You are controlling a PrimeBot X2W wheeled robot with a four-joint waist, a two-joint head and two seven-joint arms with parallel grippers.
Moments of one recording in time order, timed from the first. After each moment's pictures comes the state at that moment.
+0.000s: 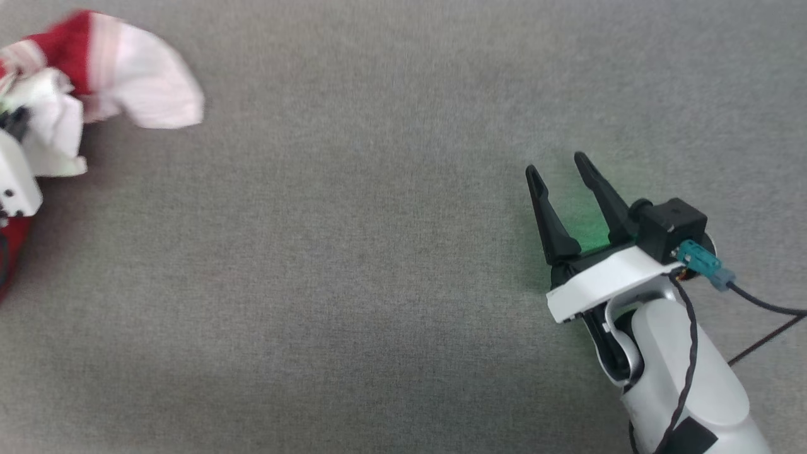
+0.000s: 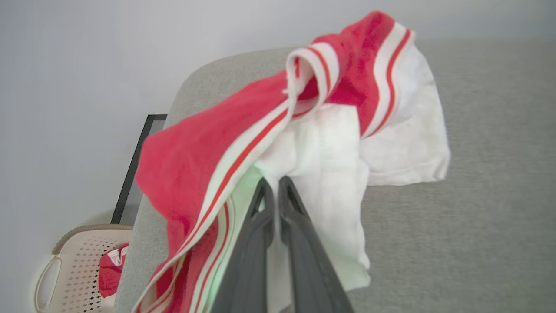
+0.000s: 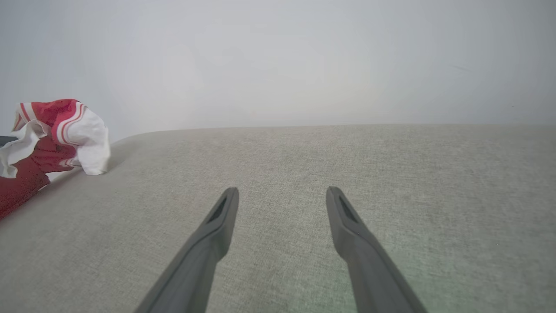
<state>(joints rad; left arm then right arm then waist) -1.01 0.74 -0.72 0.94 -0.92 -0.13 0.11 -0.46 -0.10 0.24 0.42 0.32 0.13 -0.26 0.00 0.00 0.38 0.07</state>
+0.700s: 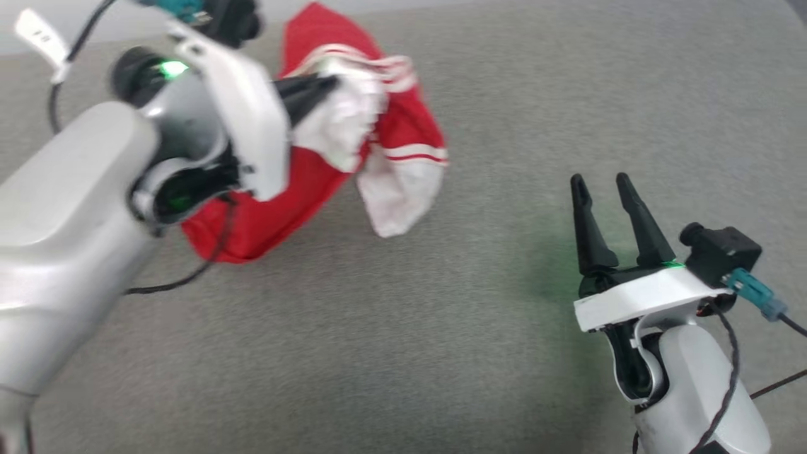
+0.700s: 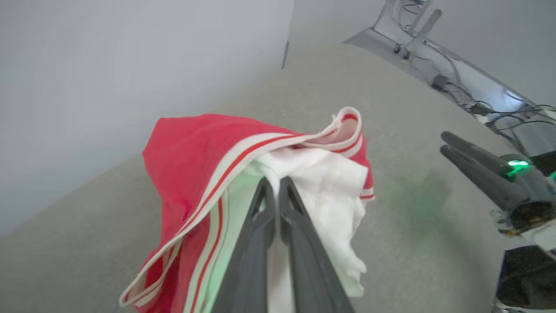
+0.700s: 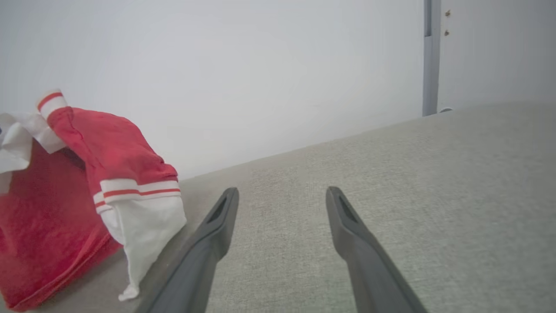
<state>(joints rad) -1.14 0.60 -0.97 0.30 -1.14 -0.12 0.39 -0.36 -0.05 0.10 0.34 0.44 0.13 -0.26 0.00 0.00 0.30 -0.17</state>
